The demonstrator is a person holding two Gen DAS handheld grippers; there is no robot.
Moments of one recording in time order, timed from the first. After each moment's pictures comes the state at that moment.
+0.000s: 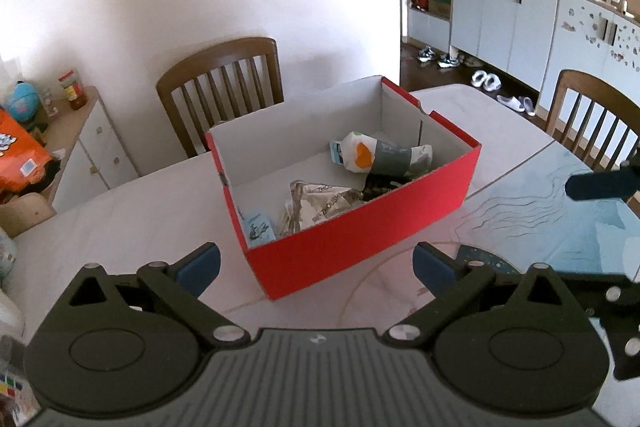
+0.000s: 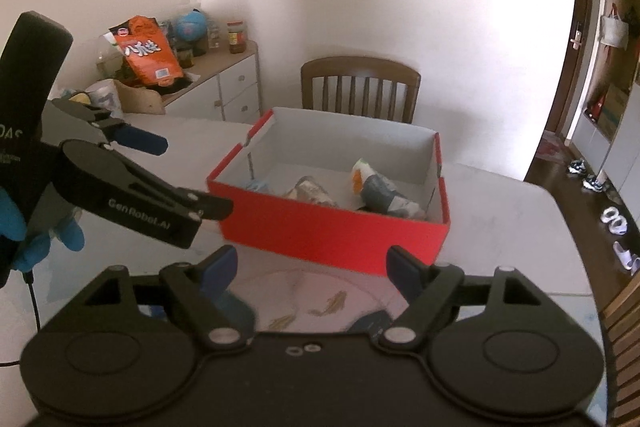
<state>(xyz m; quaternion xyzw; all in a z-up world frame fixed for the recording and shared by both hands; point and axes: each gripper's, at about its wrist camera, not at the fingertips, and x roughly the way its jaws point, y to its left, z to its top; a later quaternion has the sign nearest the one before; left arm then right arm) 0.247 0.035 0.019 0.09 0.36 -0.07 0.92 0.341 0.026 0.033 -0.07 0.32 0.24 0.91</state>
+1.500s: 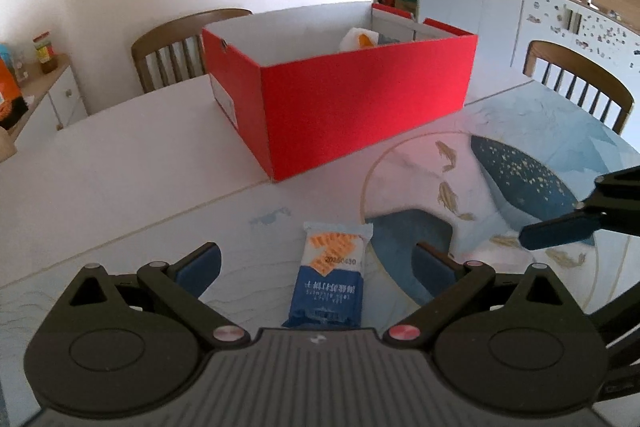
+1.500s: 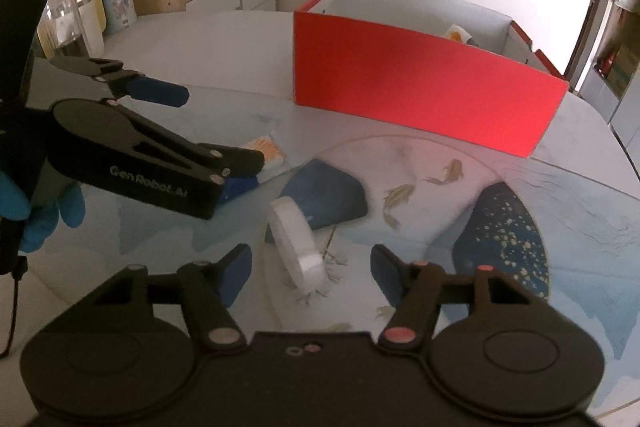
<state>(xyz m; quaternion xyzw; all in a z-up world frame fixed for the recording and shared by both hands) 0.196 0.108 -0.110 0.07 0.35 -0.14 0.92 0.283 0.125 -0.084 -0.11 0.41 0.21 0.88</state>
